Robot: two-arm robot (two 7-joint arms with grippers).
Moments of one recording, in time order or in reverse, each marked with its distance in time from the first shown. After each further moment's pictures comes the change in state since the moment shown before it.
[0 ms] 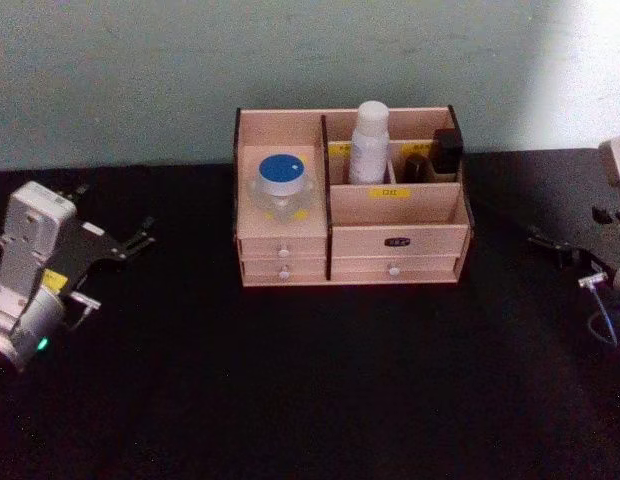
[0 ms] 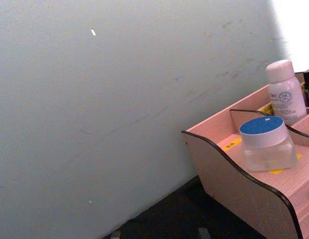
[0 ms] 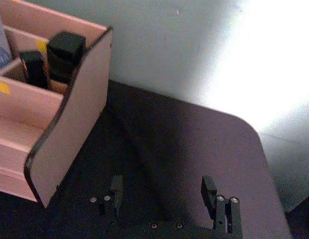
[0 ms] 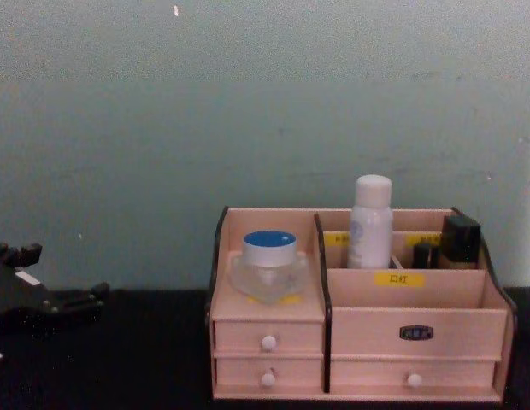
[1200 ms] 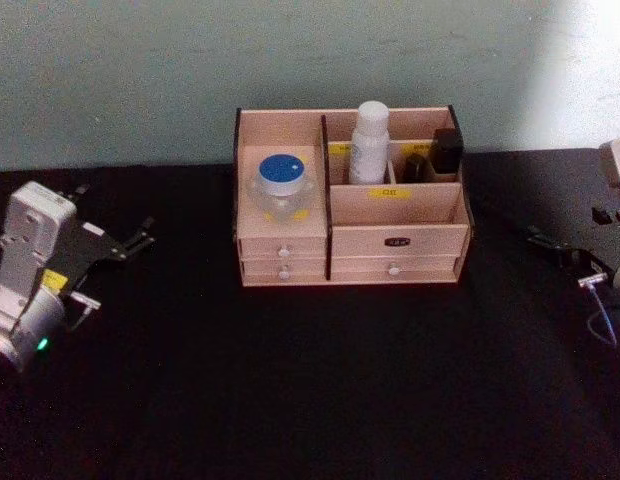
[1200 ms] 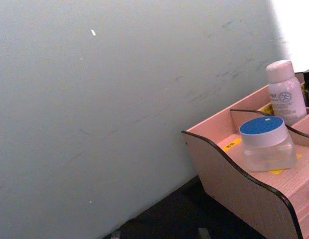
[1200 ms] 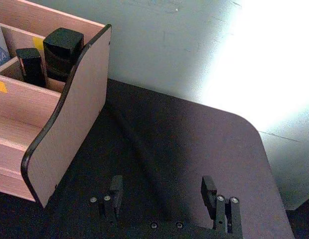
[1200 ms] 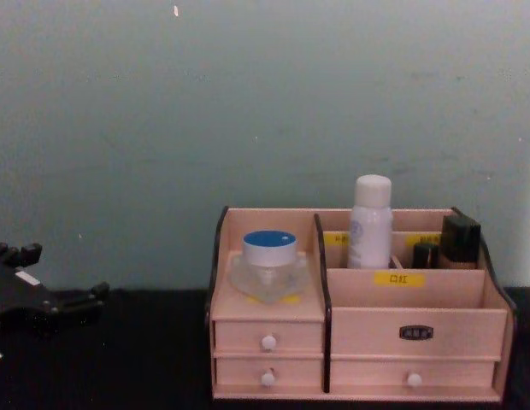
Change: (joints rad) left arm 0.000 0.000 0.000 0.000 0.000 0.000 0.000; right arm 0.001 -0.004 0.001 0.006 -0.002 -0.006 0.001
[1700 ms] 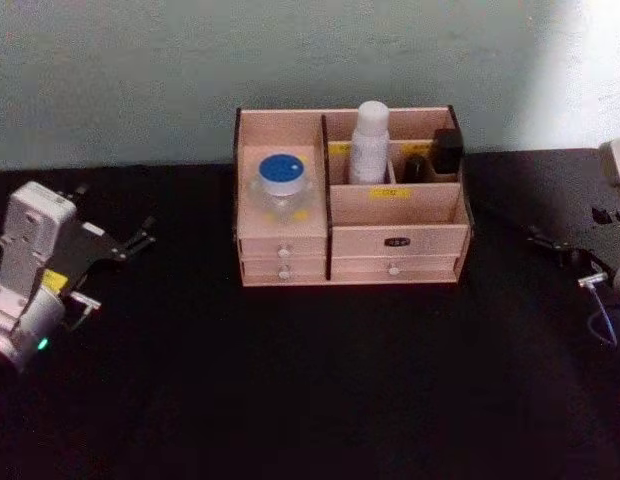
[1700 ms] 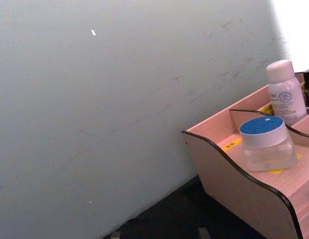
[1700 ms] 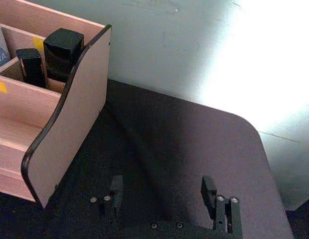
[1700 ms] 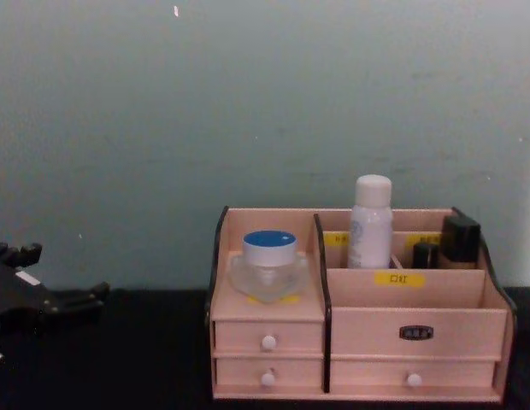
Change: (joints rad) left arm 0.000 0.000 0.000 0.000 0.000 0.000 0.000; right arm 0.000 0.001 0.000 -0.001 0.000 0.000 0.000
